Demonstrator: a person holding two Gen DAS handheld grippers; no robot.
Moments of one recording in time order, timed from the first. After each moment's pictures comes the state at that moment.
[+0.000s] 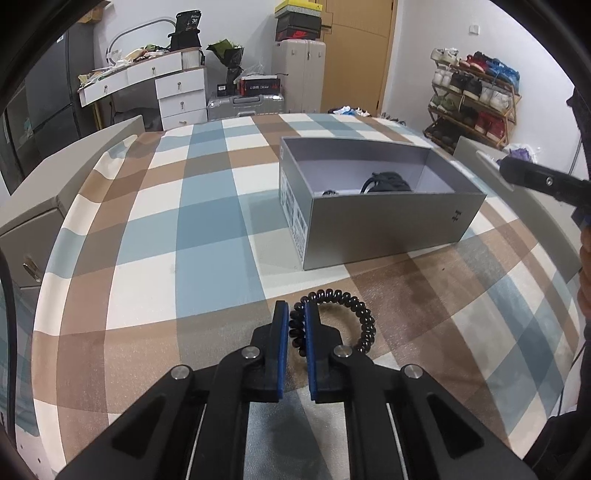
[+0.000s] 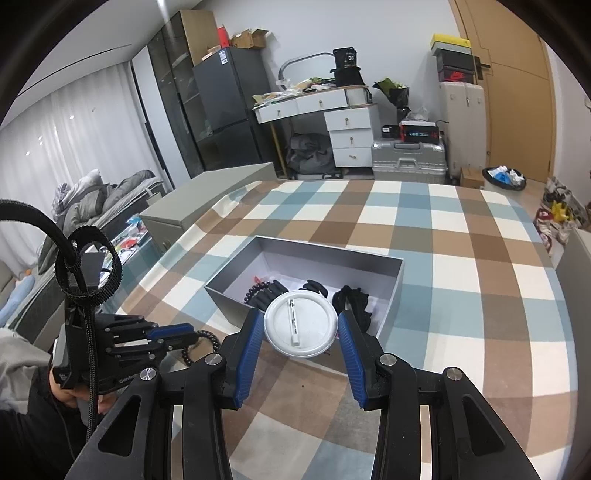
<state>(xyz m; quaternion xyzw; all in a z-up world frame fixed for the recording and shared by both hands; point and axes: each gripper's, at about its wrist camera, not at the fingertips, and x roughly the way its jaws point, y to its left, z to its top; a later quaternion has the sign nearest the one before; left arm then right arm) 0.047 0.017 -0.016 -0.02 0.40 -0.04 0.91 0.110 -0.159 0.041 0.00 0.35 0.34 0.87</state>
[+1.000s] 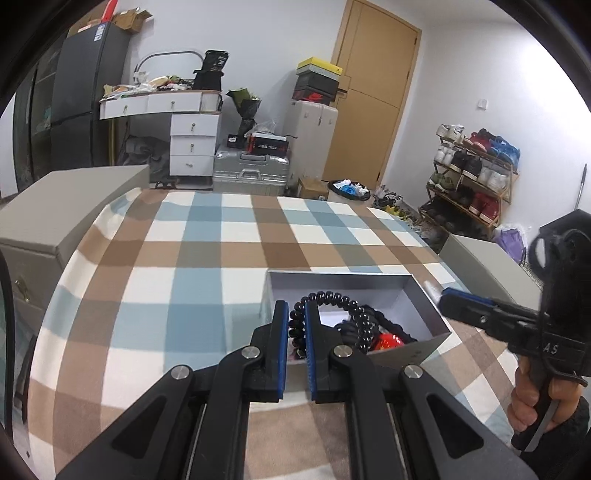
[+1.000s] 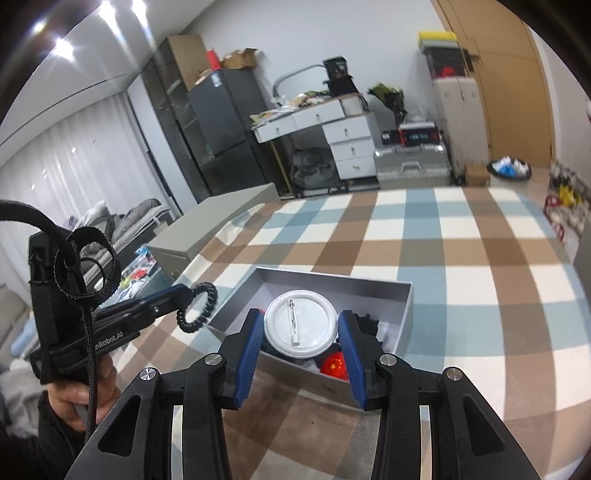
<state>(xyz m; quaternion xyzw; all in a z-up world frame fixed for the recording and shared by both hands) 0.086 0.017 0.036 -0.10 0.30 -0.04 0.95 0.141 -0.157 0.036 0.06 0.34 0.35 0.87</state>
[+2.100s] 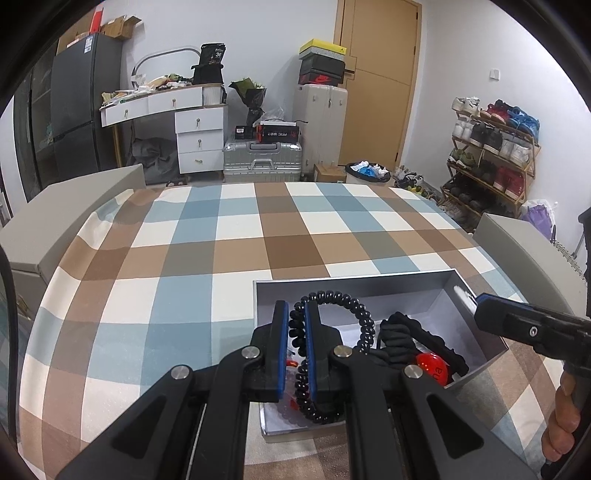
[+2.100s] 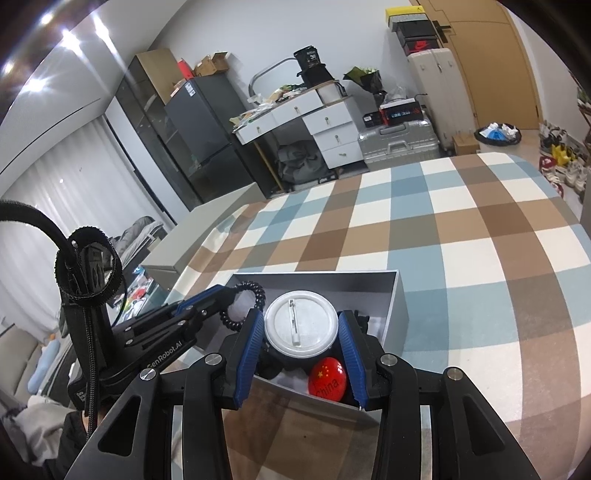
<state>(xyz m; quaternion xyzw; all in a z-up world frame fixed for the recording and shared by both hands) 0.128 -0.004 0.016 -0.05 0.32 0.01 0.95 0.161 -0.164 0.021 0.12 0.37 0.34 0.86</state>
